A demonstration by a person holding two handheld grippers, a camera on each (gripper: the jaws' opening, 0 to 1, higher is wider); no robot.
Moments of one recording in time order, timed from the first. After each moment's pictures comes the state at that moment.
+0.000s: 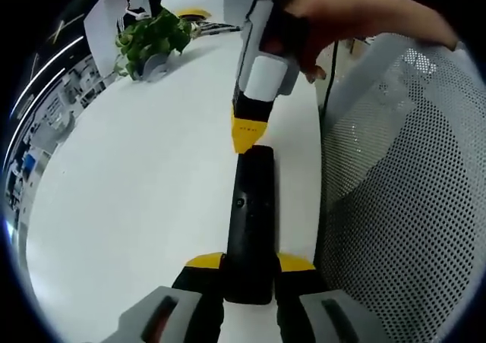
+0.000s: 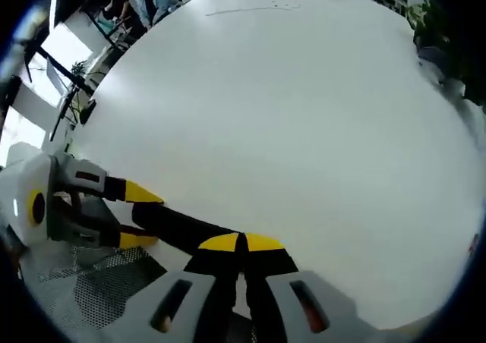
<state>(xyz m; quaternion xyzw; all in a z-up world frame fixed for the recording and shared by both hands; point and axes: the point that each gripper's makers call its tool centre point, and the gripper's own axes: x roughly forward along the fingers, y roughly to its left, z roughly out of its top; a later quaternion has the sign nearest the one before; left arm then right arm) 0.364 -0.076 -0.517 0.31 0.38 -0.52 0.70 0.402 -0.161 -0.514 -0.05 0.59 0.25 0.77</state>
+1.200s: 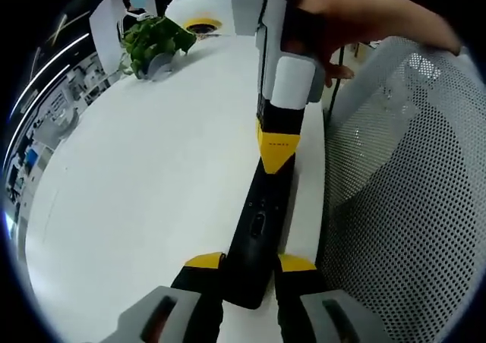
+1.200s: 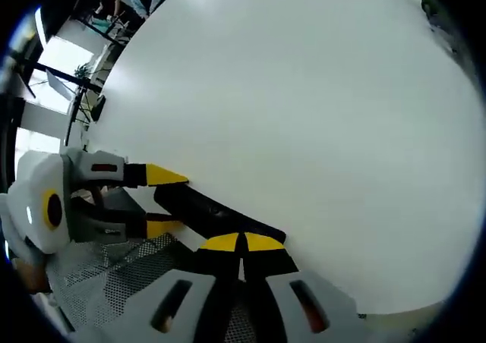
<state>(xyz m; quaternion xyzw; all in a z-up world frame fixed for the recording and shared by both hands) 0.366 -0.077 -0.517 0.30 0.38 -0.52 0.71 0.369 -0.146 -0.509 0.03 0.66 0.27 0.70</state>
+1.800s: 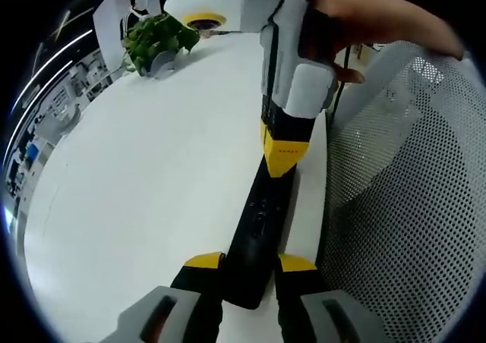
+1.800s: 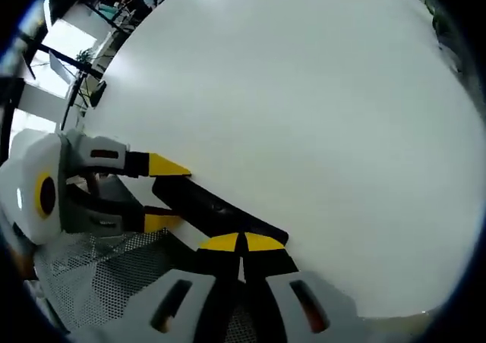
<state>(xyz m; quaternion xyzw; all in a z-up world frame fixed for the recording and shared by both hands) 0.366 -0.077 -0.517 0.30 0.39 -0.51 0.71 0.368 -0.143 -0.512 -0.04 0.65 0.28 0.71</state>
